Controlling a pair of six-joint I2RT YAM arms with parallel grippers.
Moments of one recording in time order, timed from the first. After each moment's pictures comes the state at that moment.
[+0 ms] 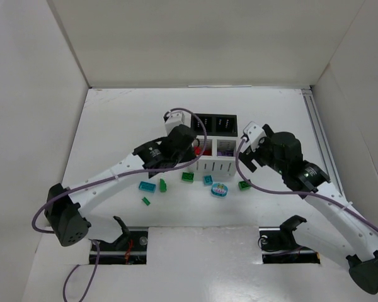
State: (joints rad) left arm -0.90 1.32 1.11 -0.63 -0.39 -0.91; right arm 0.54 0.88 0.86 -0.42 0.04 -0.46
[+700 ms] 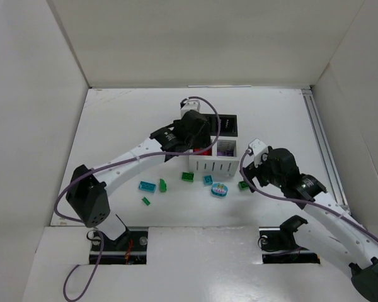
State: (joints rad) left arm -0.83 1.58 1.35 -0.52 -0.33 -0.67; right arm 0.54 0.76 0.65 -0.54 0.01 -0.20
